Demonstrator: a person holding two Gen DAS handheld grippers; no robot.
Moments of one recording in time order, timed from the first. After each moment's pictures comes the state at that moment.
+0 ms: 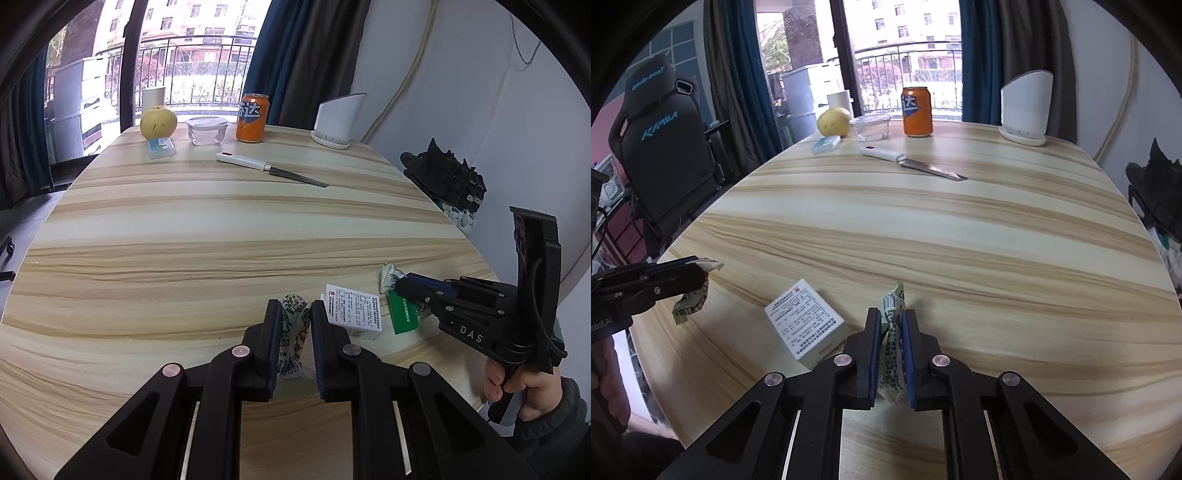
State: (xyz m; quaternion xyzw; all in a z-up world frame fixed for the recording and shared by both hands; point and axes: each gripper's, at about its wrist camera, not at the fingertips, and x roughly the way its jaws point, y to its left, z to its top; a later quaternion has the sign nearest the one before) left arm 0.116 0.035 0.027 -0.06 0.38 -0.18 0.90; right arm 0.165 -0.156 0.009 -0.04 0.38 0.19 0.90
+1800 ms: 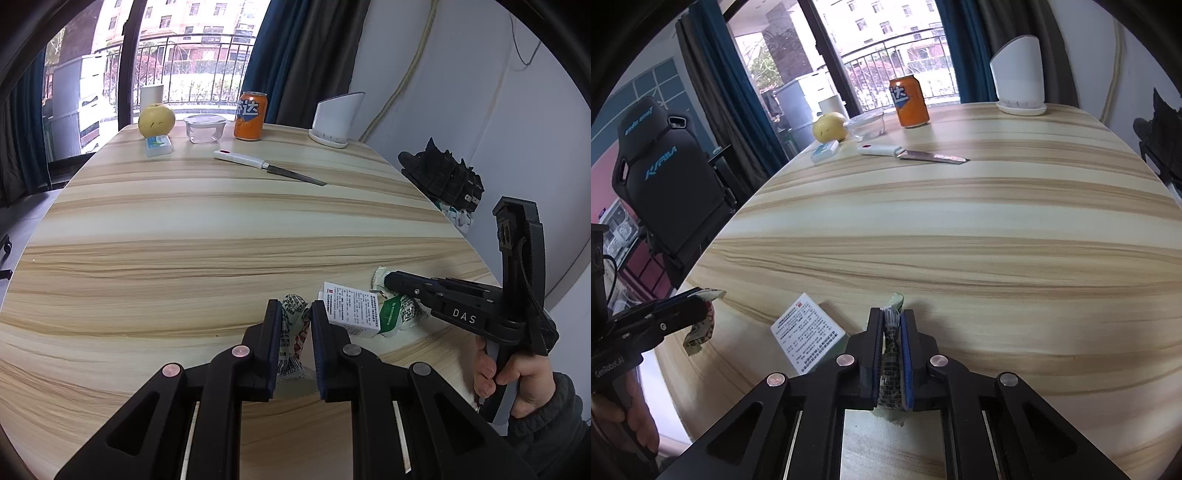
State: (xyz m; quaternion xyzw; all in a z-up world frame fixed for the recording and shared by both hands) left arm 0.117 0.037 0.023 -0.07 0.38 -0.18 0.90; right arm 0.176 -0.168 0.001 0.04 0.40 0.21 0.89
